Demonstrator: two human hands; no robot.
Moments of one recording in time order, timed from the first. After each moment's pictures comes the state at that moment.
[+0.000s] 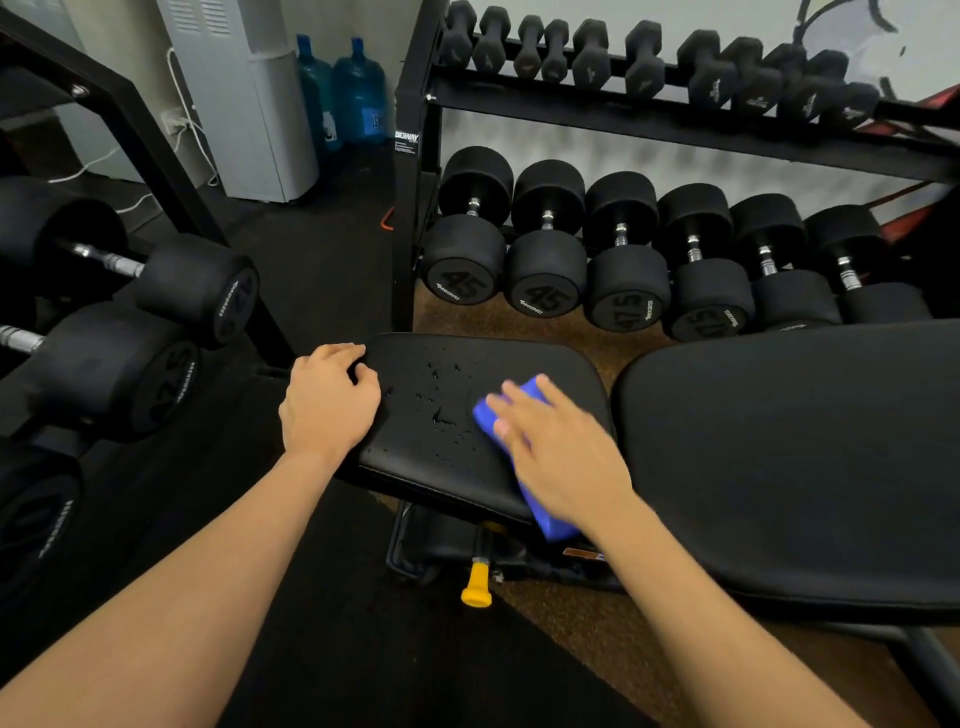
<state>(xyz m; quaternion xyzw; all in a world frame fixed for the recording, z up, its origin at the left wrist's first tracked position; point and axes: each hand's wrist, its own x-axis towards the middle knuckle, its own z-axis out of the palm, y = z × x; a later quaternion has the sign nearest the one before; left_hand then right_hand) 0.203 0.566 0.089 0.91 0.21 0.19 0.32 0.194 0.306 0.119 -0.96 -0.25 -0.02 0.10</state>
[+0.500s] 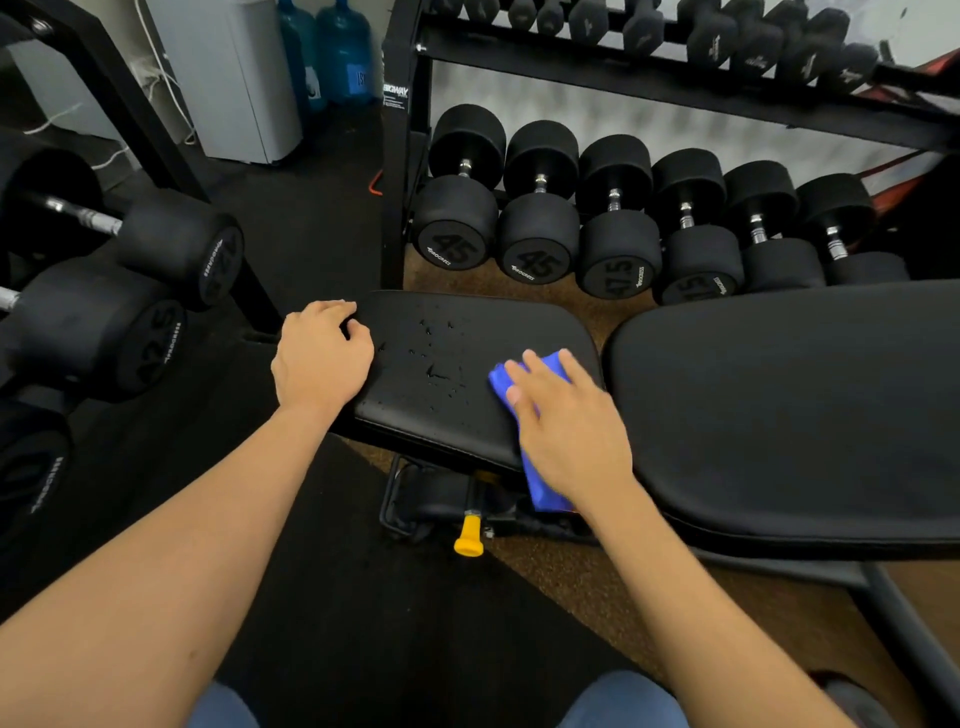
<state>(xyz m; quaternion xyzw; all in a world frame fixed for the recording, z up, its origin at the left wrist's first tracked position) 0.200 0.566 0.087 0.91 0.20 0.20 0.32 0.166 0.300 0.113 -0.98 -0.18 -0.07 0.10</state>
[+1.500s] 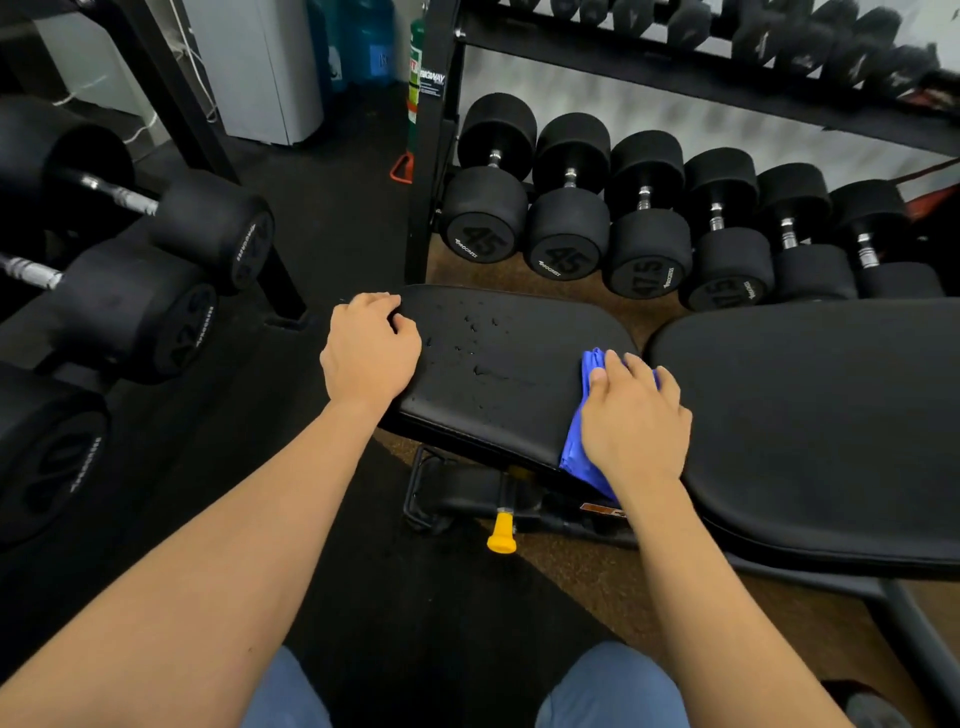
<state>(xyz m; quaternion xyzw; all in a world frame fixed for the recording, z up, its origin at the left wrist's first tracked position) 0.204 0.572 0.083 0.90 0.20 0.21 0.34 0.179 0.316 0.107 -0.99 0.07 -0.06 0.10</state>
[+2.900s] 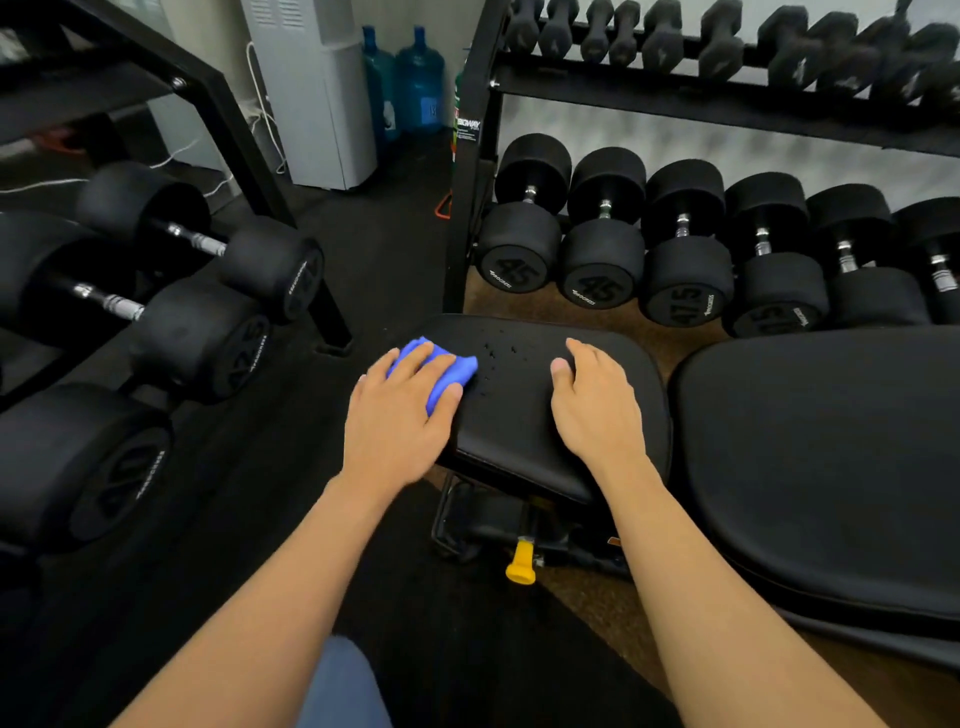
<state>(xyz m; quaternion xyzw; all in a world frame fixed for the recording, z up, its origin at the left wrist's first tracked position) 0.157 0.563 0.065 0.97 0.07 0.15 0.17 0.226 0.344 0.101 -0.95 -0.08 -0.07 0.28</state>
